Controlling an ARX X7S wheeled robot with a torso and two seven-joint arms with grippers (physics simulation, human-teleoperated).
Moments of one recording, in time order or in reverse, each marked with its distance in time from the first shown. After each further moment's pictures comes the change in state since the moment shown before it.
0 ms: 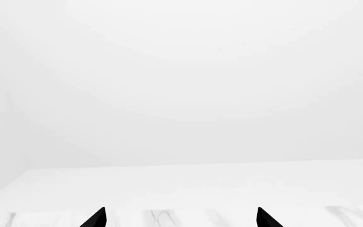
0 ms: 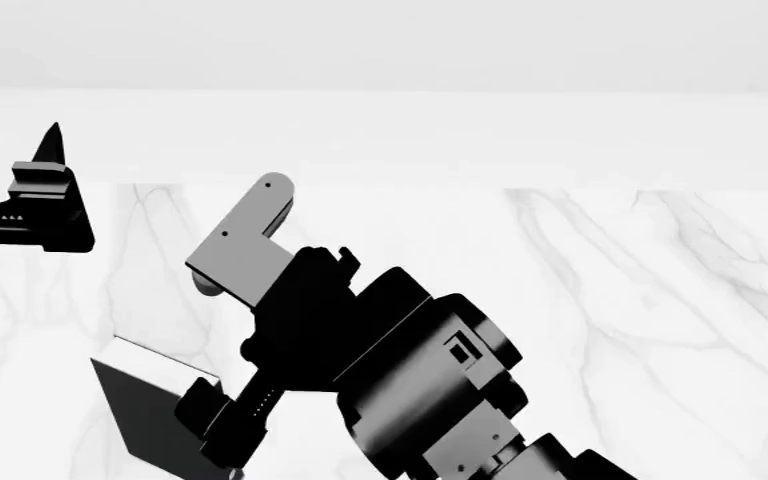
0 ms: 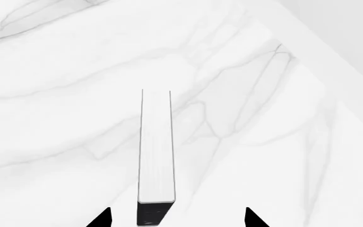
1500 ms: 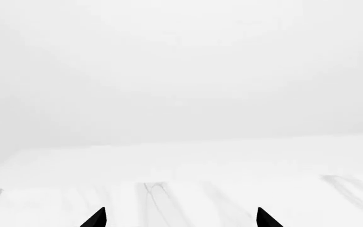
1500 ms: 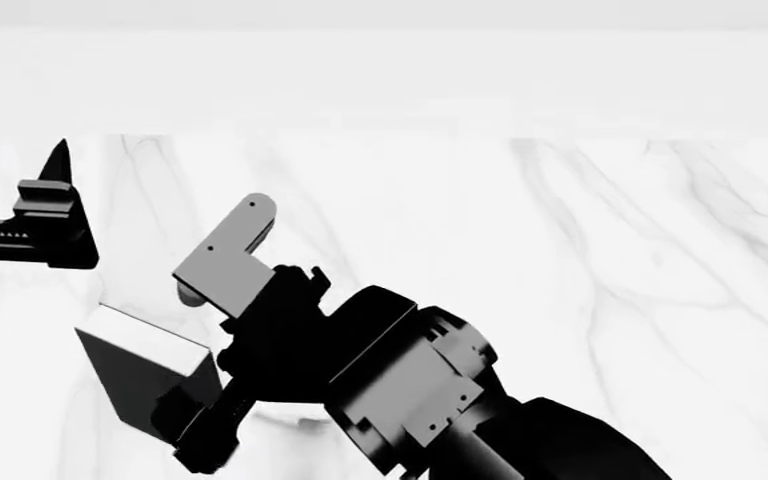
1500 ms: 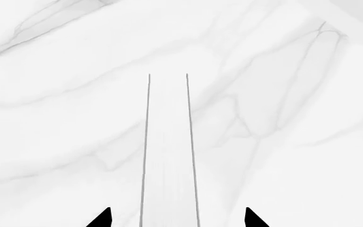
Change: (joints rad) left arm 0.040 -0.024 0.005 -0.002 -0.036 0.039 0.001; right arm 0.149 -0.081 -0.623 0.410 0.661 -0.484 0.112
